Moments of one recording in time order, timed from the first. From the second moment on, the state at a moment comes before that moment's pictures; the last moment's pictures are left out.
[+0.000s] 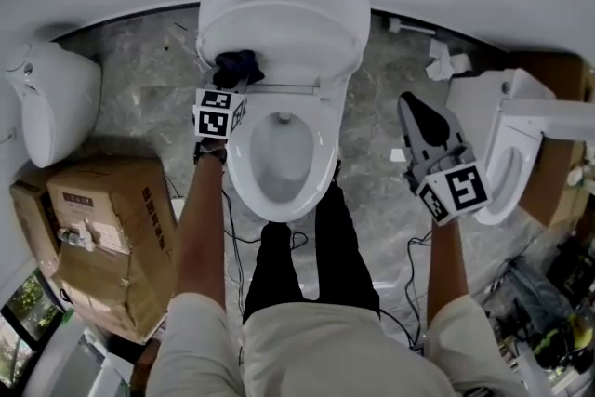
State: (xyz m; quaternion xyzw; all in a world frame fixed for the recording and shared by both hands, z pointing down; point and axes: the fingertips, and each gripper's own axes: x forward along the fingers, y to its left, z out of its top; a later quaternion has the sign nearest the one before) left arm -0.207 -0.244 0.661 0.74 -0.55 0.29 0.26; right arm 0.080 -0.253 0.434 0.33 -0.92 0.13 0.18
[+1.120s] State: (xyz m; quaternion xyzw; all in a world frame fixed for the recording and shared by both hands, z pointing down) left arm -0.181 -0.161 0.388 0.75 -0.64 0.10 0.15; right arm -0.056 -0.335 0.476 0.16 -0.91 -0.07 0.39
